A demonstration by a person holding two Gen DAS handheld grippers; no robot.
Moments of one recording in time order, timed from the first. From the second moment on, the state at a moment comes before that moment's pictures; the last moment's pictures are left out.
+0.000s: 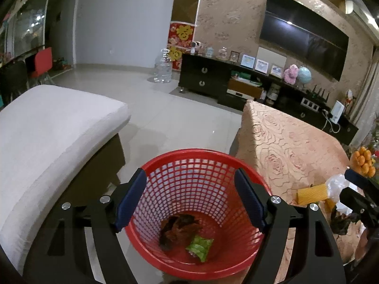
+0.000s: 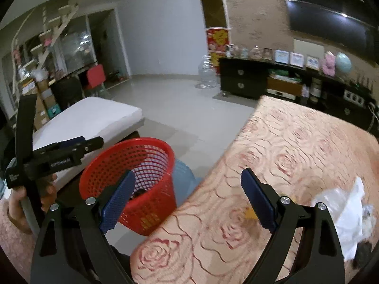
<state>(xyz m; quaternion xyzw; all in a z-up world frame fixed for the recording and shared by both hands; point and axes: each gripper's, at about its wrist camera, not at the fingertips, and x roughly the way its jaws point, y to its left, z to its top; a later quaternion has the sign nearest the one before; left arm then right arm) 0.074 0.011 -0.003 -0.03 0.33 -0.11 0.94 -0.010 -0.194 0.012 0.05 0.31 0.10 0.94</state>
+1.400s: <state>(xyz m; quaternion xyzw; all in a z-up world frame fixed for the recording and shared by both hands) 0.041 -0.224 -0.061 0.14 0.35 -0.33 0.86 -0.143 -0.401 0.004 0.18 0.27 -0.16 0.93</state>
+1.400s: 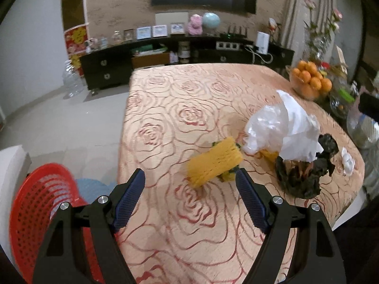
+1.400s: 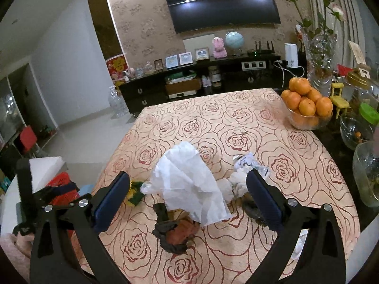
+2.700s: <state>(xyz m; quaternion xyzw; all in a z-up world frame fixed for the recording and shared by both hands) 0.041 -0.231 -0.038 0.08 0.31 -0.38 0.86 -0.210 -0.479 -0.038 0.26 0.28 -0.29 0.88</state>
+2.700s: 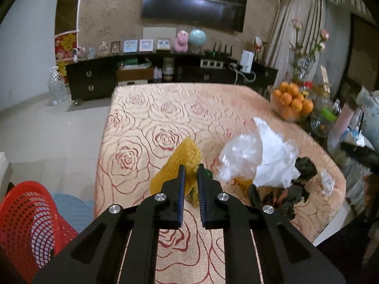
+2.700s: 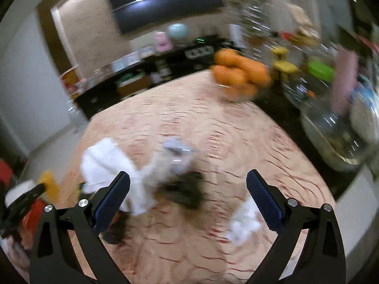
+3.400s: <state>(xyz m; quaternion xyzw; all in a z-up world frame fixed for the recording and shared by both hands) 0.039 -0.210 -0.023 0.06 0.30 -0.38 0.87 -0.200 -0.505 -0.130 0.26 0.42 -0.37 0.78</state>
